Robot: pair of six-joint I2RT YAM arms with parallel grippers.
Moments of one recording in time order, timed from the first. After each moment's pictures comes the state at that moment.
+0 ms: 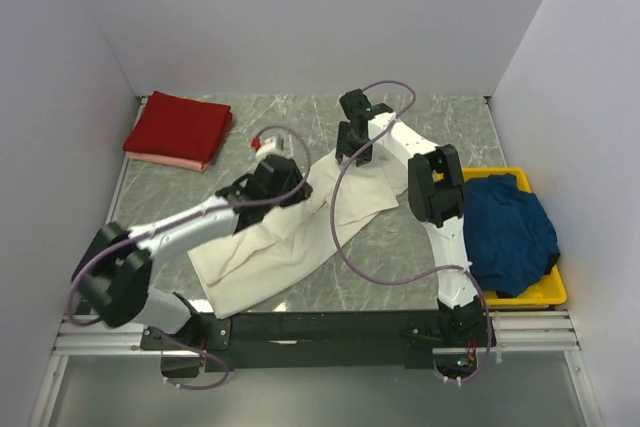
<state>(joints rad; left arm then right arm) -0.78 1.37 0.86 -0.10 -0.25 -0.96 0.41 2.32 1.97 -0.80 0.06 0.51</state>
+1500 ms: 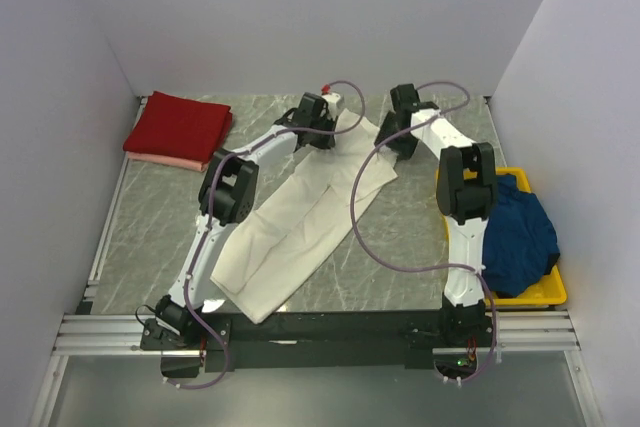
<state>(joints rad) -0.52 2.53 2.12 -0.29 0.20 -0.10 0.18 2.20 1.75 -0.70 0.08 0.61</state>
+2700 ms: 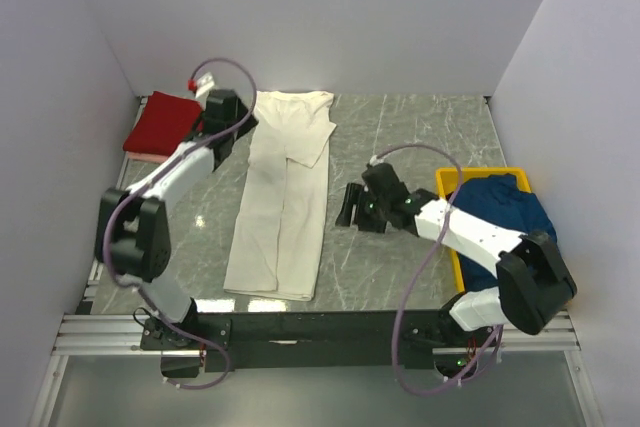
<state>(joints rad) -0.27 1.73 1.33 -0.05 -0.28 -0.72 0.61 1.38 0.85 -0.37 -0.08 0.75</state>
